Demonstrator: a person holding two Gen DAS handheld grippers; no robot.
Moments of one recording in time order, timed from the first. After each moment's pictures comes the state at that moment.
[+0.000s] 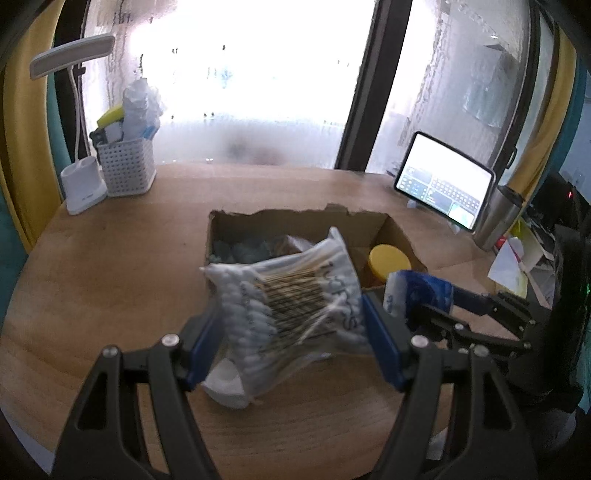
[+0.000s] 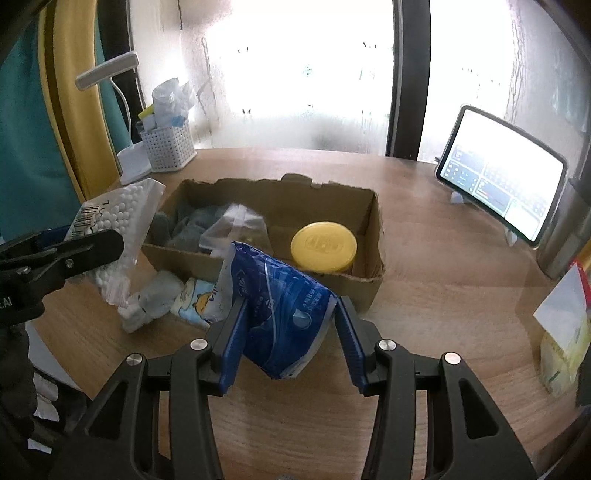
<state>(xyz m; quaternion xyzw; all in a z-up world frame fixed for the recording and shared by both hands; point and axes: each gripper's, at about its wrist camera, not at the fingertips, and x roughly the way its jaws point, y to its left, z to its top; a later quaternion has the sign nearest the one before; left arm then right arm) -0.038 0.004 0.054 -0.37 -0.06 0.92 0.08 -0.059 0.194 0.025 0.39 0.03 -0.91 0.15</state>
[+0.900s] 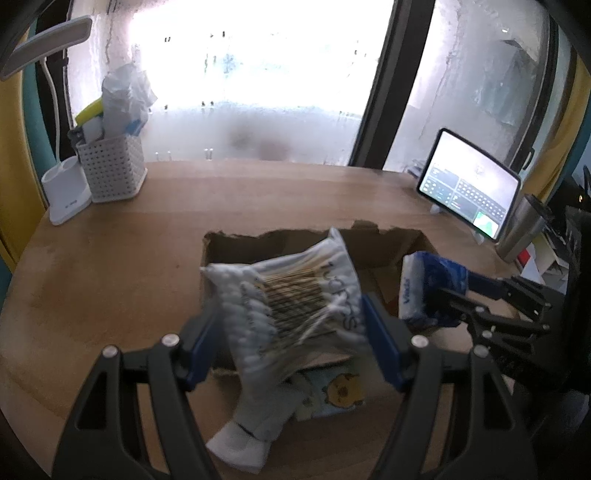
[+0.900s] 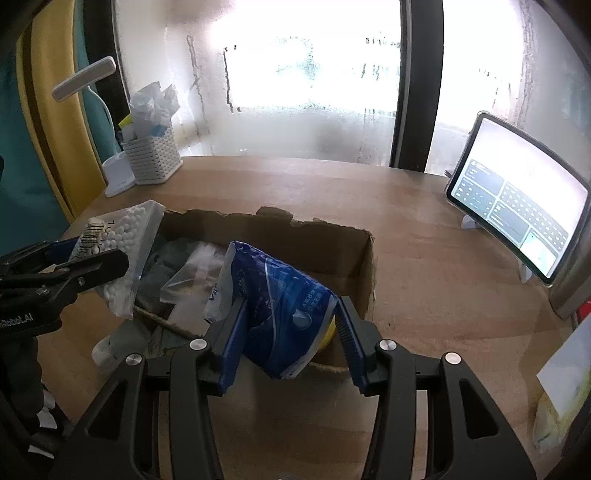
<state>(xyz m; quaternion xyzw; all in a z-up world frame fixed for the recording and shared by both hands) -0.113 0.000 0.032 -0.40 -0.06 0.91 0.07 -0.136 0.200 0.023 0.40 0.03 -0.90 0.16</state>
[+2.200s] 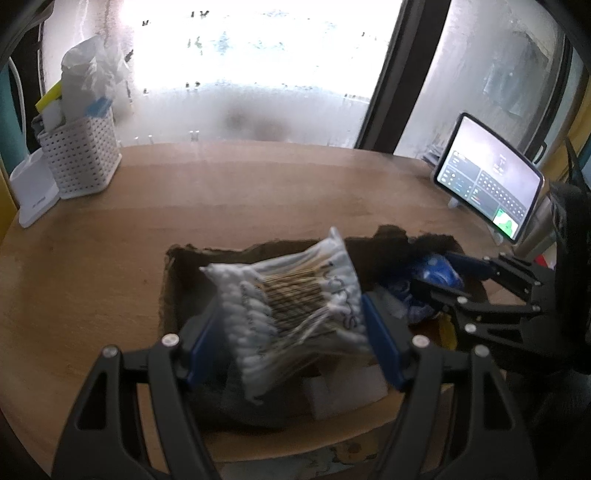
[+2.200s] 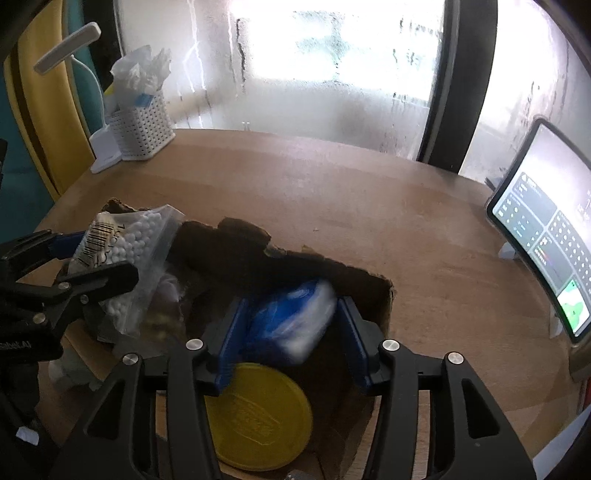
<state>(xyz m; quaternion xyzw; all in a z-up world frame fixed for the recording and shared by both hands) -0.179 0.012 -0.002 -0.43 -0.06 0.90 0.08 -0.216 0.195 -0.012 0.44 0.07 -0.88 0.19</state>
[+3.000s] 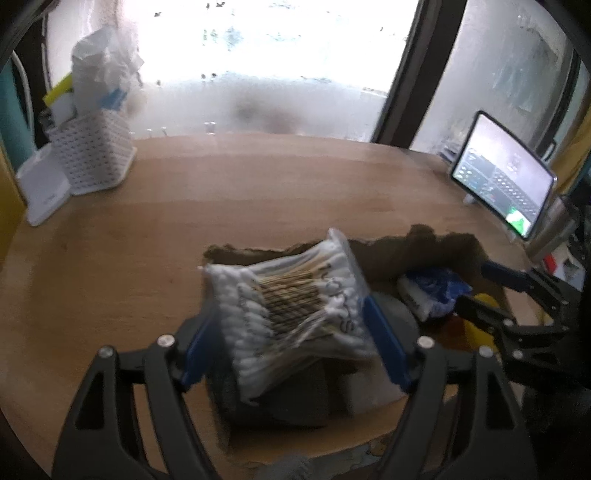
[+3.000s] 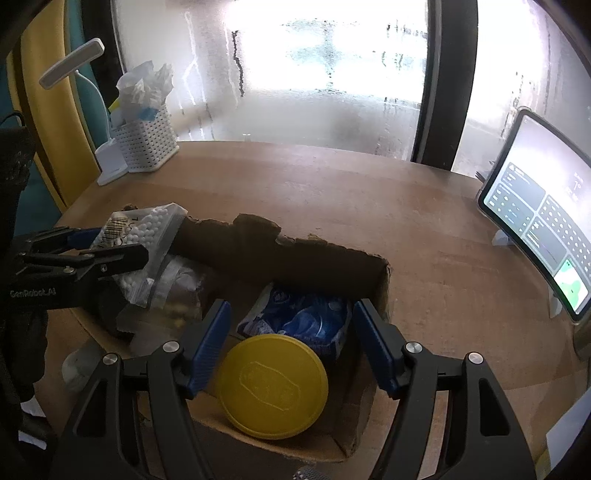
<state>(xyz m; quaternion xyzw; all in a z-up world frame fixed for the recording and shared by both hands) -0.185 -0.010 -0.002 -0.45 -0.05 0.89 0.06 -0.193 0.200 -0.003 0.42 0.05 -0.89 0.19</state>
